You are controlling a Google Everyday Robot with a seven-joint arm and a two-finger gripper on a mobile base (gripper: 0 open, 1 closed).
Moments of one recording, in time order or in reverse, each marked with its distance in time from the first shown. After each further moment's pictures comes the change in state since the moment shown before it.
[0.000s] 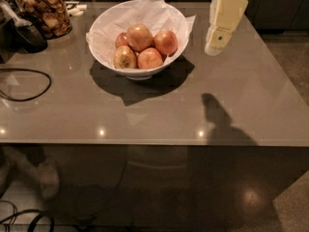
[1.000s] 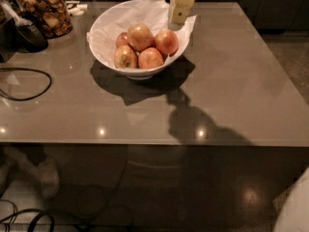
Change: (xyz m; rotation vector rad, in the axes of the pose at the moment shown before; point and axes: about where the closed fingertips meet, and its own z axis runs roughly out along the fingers) arm -0.079 -0.054 0.021 0.028 -0.095 -0.151
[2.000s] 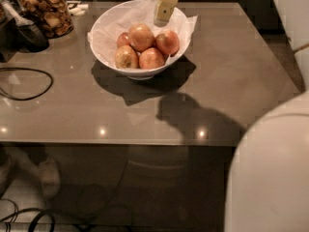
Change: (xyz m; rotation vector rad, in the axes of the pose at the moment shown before) arm -0.015 -0.031 0.032 -0.001 -0.054 0.016
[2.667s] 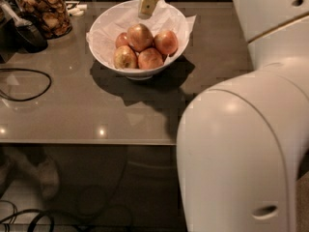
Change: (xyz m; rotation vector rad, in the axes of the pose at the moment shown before) arm -0.023 -0.031 0.028 -0.013 -0.040 -0.012
